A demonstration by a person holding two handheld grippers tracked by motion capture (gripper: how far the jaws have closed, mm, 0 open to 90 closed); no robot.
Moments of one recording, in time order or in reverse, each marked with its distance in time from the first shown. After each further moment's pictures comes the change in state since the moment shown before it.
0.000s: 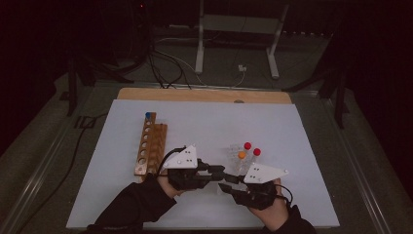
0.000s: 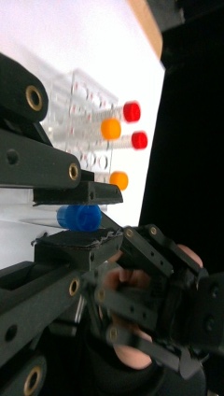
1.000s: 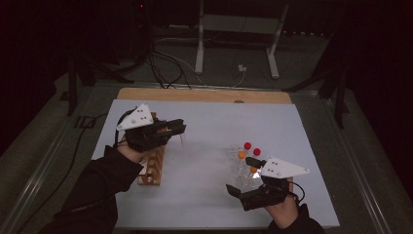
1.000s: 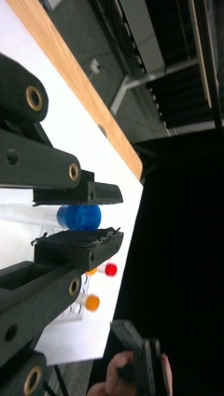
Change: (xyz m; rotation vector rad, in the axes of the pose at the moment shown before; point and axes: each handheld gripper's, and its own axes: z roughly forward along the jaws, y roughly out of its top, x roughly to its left) left arm 0.066 0.033 -0.098 -0.047 0.343 -0.013; right arm -0.011 0.006 -0.025 -0.141 -0.063 0.077
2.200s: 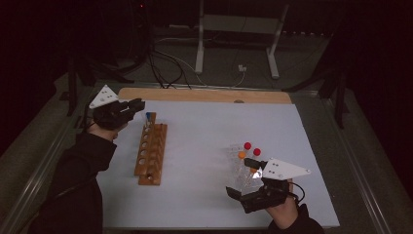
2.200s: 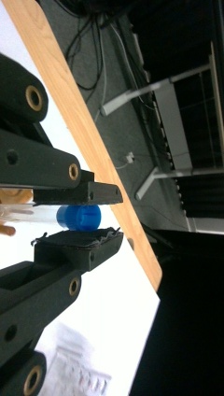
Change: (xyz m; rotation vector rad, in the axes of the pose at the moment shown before) left arm 0.096 -0.042 -0.033 0.064 0.336 -0.118; right arm 0.001 0.000 -0.002 -0.021 0.048 -0.006
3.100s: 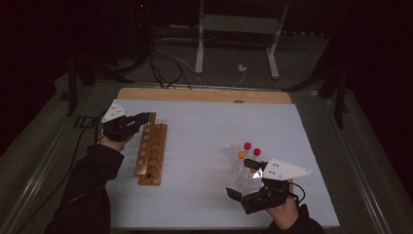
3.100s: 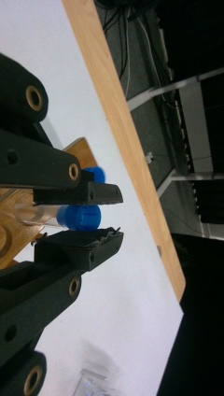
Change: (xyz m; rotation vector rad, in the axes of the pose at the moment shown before) left arm 0.000 -0.058 0.026 0.048 0.012 -0.045; right arm 0.000 -0.001 -0.001 0.002 0.013 0.002
